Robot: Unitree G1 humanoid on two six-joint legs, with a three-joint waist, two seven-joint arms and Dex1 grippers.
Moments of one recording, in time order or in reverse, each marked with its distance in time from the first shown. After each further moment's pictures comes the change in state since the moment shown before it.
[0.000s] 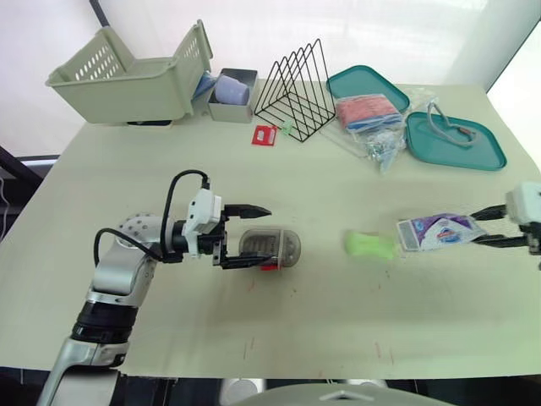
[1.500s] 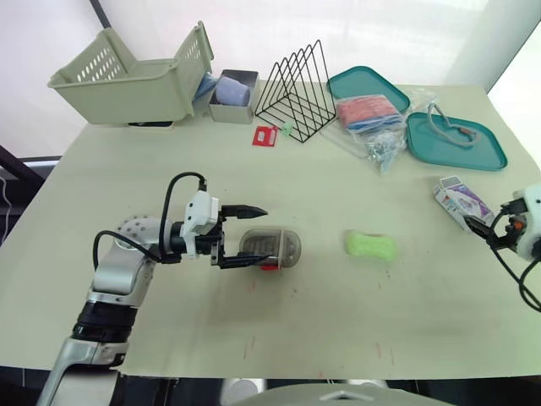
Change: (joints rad) left arm -0.022 0.003 -0.009 0.047 0.017 -0.037 0.002; right arm 0.179 0.351 -0.196 -0.290 0.026 0.607 -0.857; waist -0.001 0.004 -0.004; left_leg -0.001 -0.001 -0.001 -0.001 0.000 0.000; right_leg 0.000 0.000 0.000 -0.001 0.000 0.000
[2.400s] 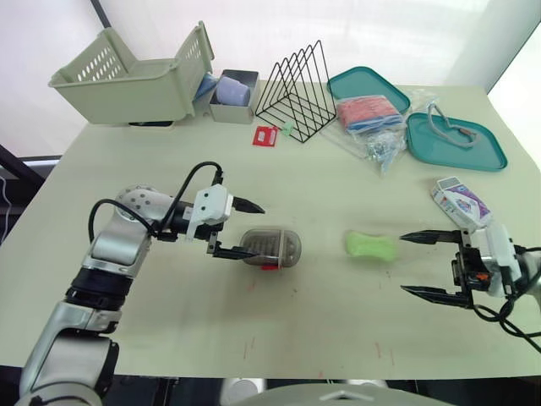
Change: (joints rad) left arm -0.166 0.108 -0.119 0.110 0.183 -0.078 -0.093; right arm 0.119 0.052 0.170 -0.115 0.235 -0.501 0.795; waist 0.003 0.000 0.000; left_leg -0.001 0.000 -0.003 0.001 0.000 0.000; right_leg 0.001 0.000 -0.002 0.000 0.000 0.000
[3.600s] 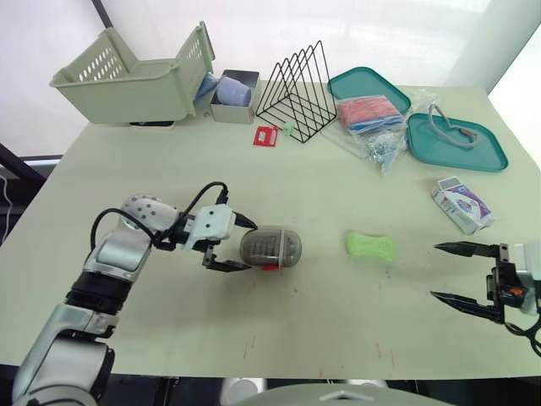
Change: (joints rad) left arm 0.021 0.018 -0.066 0.065 0.116 -0.103 -0.011; right arm 0.154 -0.019 -0.146 0.075 0.007 -0.068 0.019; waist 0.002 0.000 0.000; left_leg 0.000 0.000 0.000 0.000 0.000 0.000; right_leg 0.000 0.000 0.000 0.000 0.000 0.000
